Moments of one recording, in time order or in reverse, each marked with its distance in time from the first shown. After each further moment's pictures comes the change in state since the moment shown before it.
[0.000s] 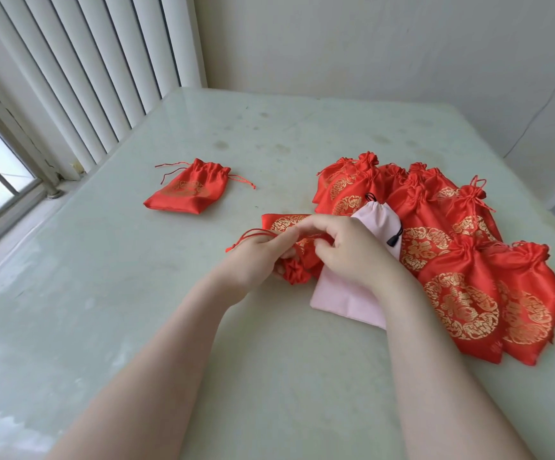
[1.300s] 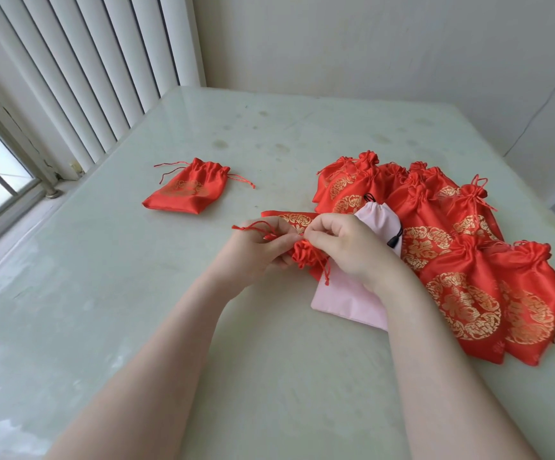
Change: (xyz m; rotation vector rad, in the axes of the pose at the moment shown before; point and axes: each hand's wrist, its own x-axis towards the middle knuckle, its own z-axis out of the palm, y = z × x) left_hand 0.009 -0.008 -0.007 -0.028 -0.014 0.175; right_hand 0.004 0.005 0.002 0.188 0.042 0.189
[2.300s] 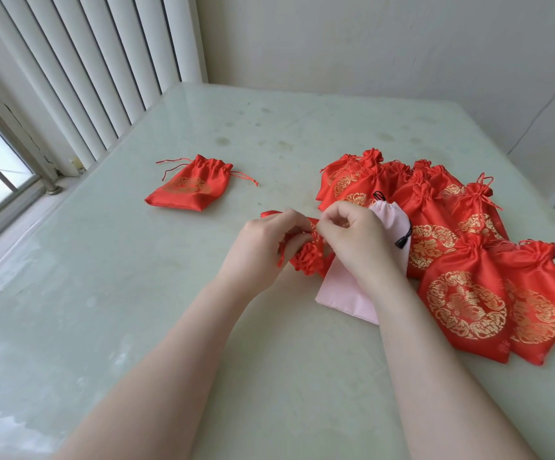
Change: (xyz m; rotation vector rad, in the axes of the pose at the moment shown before) left_hand 0.000 -0.011 0.002 0.512 0.151 0.626; right_hand 0.002 0.002 0.011 0.052 0.349 0.069
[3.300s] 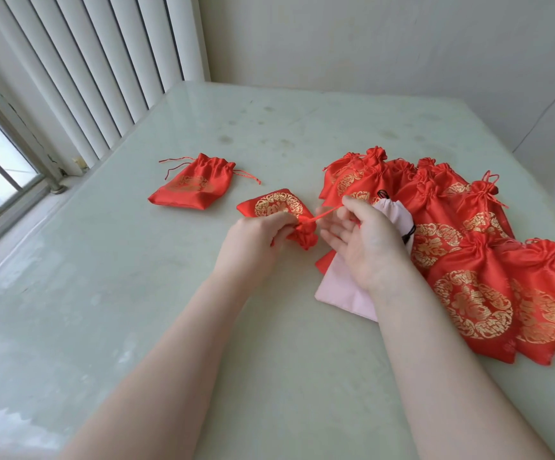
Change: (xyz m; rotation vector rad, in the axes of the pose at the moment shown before) left_hand 0.003 -0.006 -0.005 0.301 -0.051 -0.249; right_hand 0.004 -0.010 -0.001 0.851 -0.009 0.374
